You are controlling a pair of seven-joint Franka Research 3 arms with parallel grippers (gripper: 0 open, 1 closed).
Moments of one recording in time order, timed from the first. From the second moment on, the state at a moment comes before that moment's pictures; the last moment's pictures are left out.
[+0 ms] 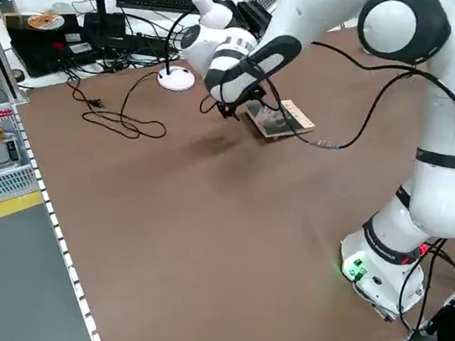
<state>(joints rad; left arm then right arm) 0.38 0.51 -0.09 -1.89 -0.63 1.93 0.97 0.09 0.07 -0.02 -1.51 -0.03 1.69 0.08</state>
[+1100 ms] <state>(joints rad) 0.38 0.68 -0.10 -1.69 -0.72 1.81 1.06 0.09 0.07 -0.02 -1.52 -0.03 1.69 0.08</state>
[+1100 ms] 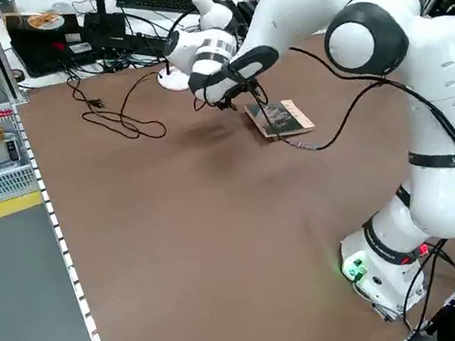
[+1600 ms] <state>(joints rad) 0.38 0.71 -0.10 -1.68 -0.77 1.80 1.06 0.09 0.07 -0.02 -1.52 -0.03 1.69 0.08</state>
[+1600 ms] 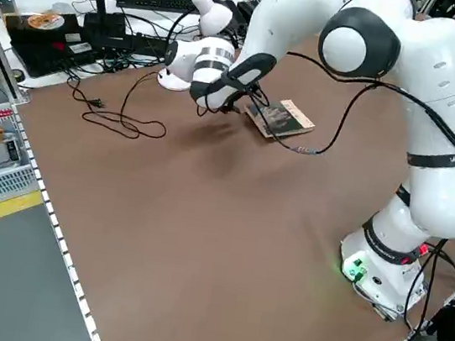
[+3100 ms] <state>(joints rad) 0.38 0.79 -0.10 -1.65 -0.81 1.80 1.06 0.09 0.07 -0.02 -1.52 -0.03 1.68 0.08</state>
